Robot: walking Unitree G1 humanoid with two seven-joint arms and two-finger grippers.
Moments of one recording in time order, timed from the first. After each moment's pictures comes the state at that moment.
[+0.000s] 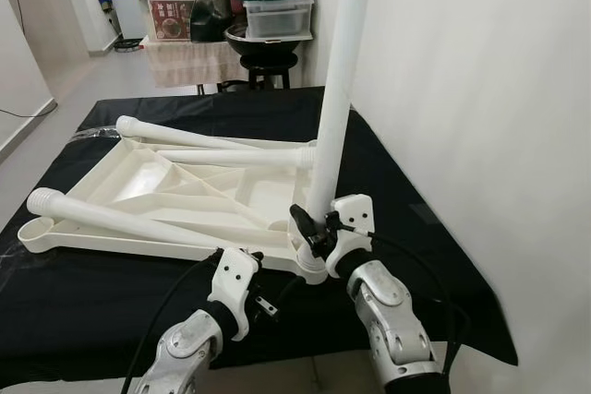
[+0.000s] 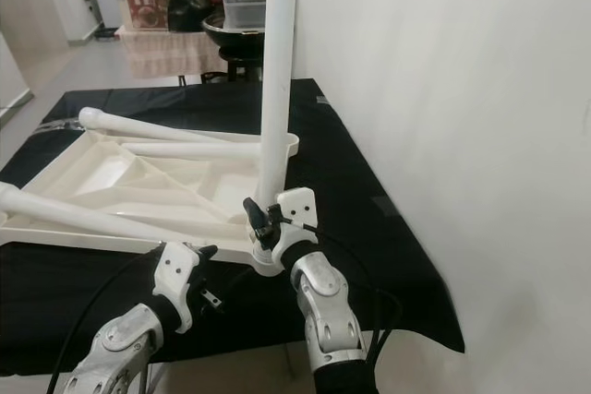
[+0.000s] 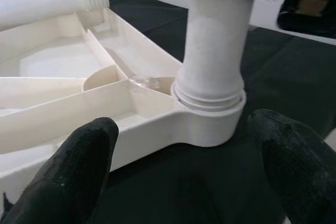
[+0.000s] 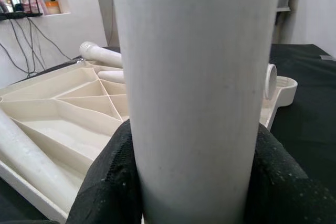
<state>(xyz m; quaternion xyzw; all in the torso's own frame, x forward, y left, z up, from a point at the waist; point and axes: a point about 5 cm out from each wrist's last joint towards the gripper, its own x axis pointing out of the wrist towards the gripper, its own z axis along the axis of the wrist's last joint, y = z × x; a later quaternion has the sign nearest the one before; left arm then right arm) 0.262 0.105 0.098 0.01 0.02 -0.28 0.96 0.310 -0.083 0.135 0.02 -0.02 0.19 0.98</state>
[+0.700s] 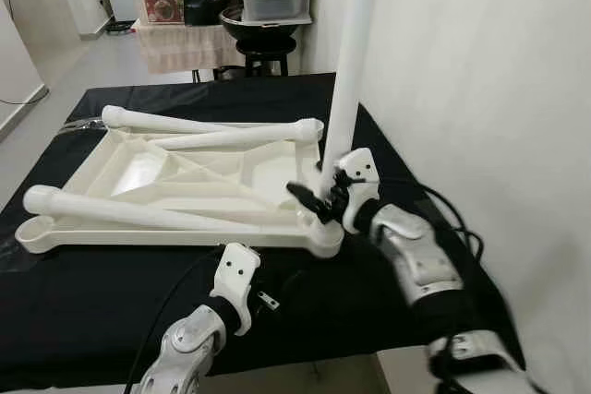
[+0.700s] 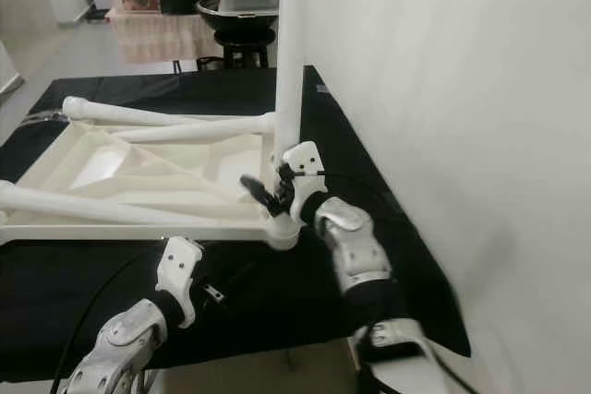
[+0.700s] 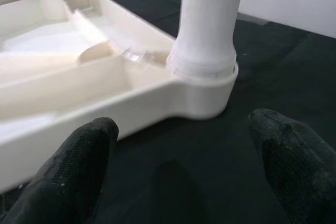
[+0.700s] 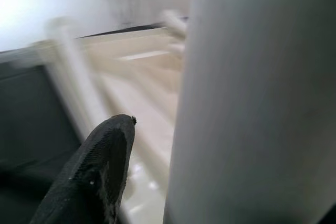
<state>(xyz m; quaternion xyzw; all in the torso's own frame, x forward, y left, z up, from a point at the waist) 0.266 0.100 0.100 0.01 0.02 -0.28 0.96 0.350 -0.103 0.177 -0.08 -0.01 0.47 0.88</state>
